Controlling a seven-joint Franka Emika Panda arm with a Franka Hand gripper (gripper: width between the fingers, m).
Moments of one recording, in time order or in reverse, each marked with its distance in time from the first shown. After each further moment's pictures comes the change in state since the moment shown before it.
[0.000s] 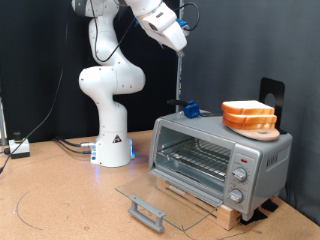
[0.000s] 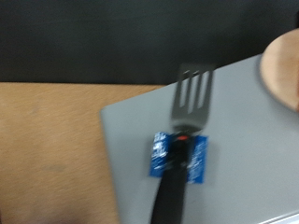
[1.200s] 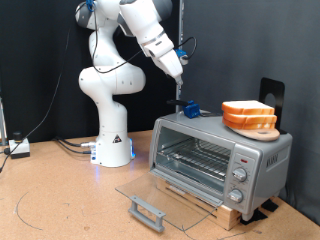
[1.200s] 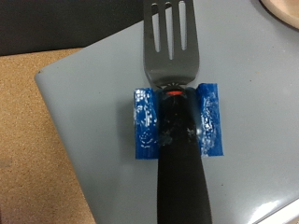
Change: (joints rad) arm -0.035 -0.248 0.189 -0.337 0.052 0.265 0.112
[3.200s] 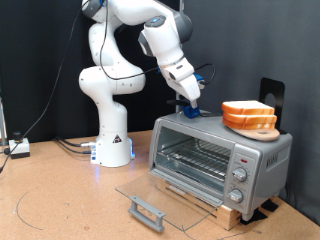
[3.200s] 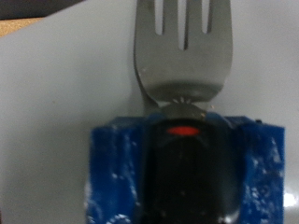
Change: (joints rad) arm 0.009 0.149 0.273 -0.063 0.167 0.202 -0.072
